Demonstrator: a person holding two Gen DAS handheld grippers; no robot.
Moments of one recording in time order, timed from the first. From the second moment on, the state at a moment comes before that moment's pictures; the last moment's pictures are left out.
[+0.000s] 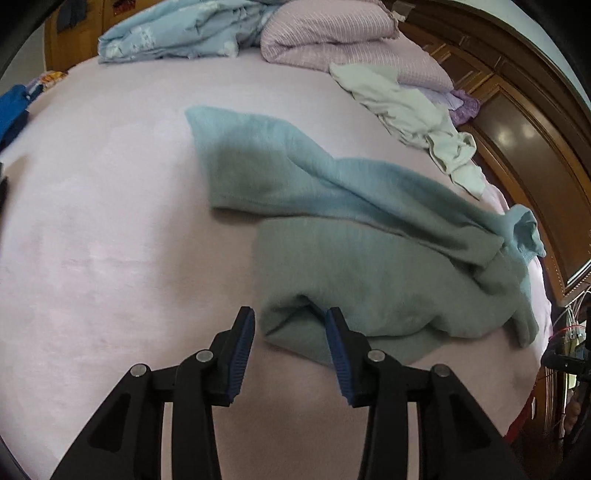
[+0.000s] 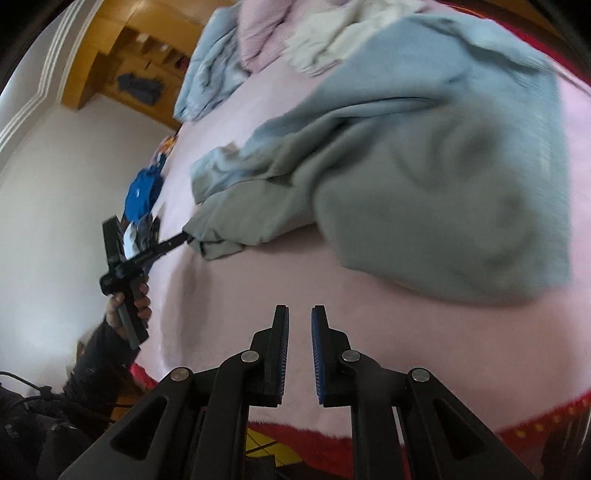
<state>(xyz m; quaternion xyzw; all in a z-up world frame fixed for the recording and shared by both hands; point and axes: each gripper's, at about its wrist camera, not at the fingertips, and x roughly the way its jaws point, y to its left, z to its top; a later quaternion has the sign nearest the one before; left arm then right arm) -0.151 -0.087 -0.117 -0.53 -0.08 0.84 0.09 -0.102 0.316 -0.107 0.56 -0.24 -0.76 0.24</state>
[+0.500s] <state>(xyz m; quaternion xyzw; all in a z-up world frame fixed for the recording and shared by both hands) -0.152 -0.092 -0.126 -0.52 -0.10 0.84 0.10 -0.077 0.348 -0.127 0.57 -0.30 -0.74 0.19</state>
